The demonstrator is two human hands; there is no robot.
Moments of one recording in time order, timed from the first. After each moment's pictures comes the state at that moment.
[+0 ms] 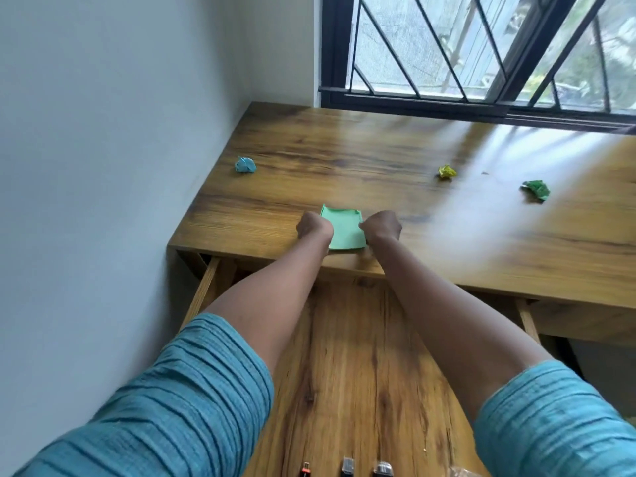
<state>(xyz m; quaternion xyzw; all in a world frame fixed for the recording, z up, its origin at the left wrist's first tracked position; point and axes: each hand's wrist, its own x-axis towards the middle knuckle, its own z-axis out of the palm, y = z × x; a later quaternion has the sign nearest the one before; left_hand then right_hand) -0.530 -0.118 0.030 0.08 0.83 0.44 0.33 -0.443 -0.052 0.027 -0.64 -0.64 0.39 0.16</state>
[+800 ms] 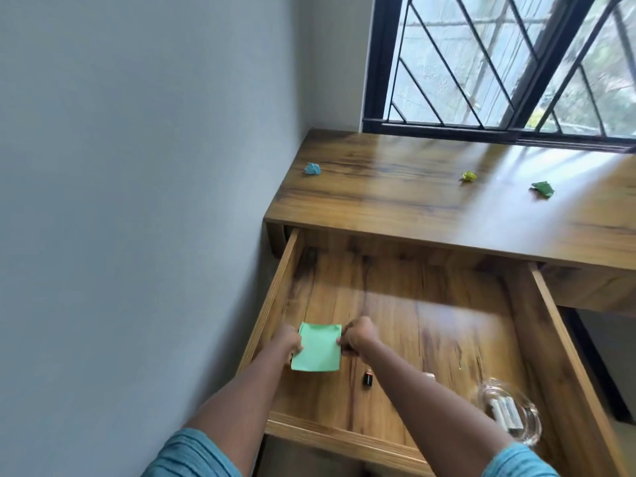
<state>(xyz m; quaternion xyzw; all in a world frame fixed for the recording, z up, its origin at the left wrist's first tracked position) -0.511 -0.461 -0.061 0.10 0.84 0.26 0.46 -0.392 -0.368 -0.046 -0.58 -0.60 0.55 -0.01</state>
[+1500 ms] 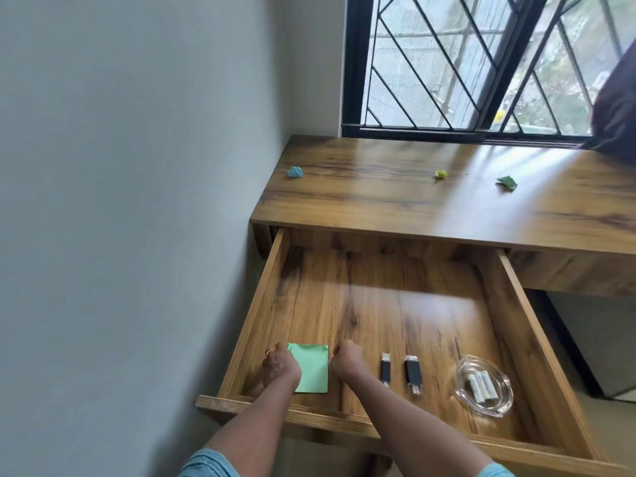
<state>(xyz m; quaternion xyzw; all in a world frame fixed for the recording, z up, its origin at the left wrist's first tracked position) -0.448 -0.499 -0.072 0.20 0.94 0.10 0.25 -0.351 -0.425 -0.069 -0.56 -0.70 0.46 -0.01</state>
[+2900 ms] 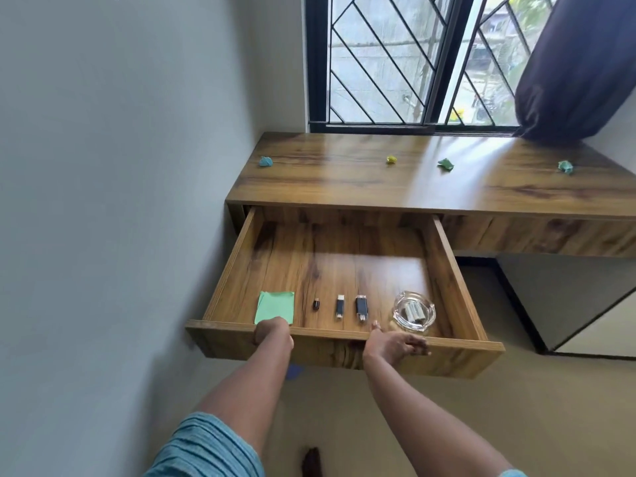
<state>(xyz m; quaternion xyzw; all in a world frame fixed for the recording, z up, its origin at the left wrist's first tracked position) -0.341 -0.533 -0.006 -0.20 0.74 0.54 0.35 -0.181 -0.496 0.027 -0.74 -0.37 0.47 0.30</state>
